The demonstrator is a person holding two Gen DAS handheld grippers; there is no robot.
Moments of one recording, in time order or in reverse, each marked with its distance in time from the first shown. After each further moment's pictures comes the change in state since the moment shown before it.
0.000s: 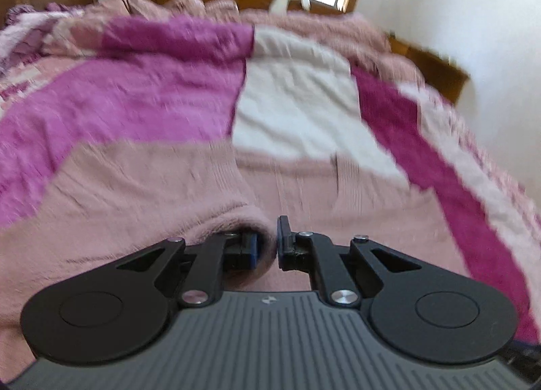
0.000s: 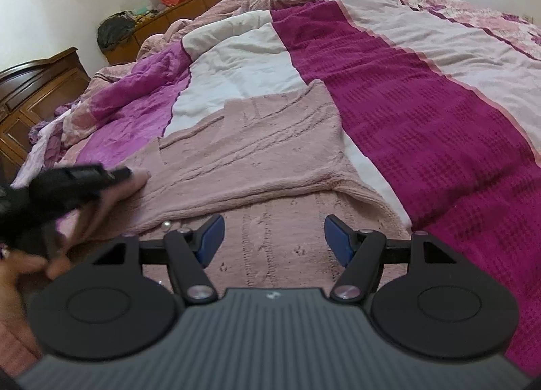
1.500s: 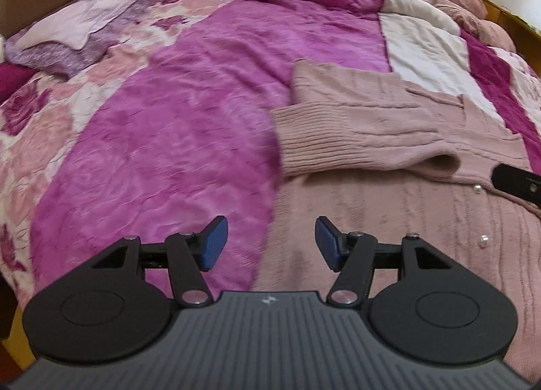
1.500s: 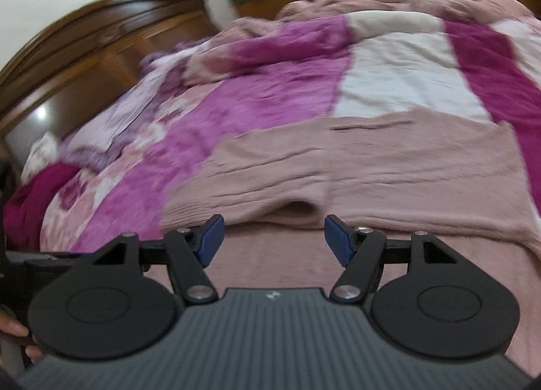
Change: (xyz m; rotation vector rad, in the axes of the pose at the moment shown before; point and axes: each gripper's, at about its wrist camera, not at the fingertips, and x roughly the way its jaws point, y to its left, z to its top) left arm -0.162 0.137 -0.050 -0.096 0.201 0.337; right arm 0.007 0.158 -0.005 -0.385 0.101 0.373
